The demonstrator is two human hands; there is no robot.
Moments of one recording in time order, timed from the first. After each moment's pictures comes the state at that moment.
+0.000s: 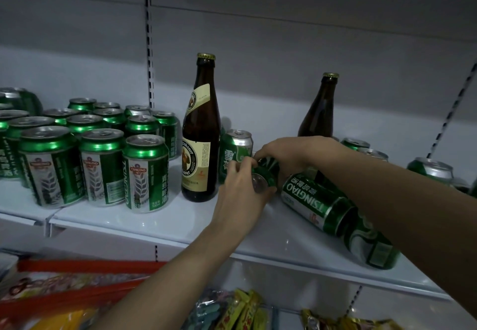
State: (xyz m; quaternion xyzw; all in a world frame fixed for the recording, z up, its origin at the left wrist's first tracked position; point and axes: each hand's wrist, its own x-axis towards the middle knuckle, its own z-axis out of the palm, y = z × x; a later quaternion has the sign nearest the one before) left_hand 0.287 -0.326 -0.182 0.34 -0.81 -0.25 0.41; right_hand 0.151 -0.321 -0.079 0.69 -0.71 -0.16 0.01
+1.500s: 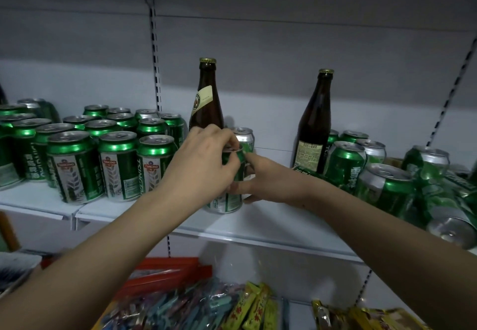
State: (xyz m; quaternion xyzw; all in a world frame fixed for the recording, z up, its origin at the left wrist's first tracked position) left_hand 0.370 -0.325 -0.120 0.29 -0.87 -0.02 0.40; right_hand 0.233 -0.256 -0.118 0.68 -0.58 0.34 -0.29
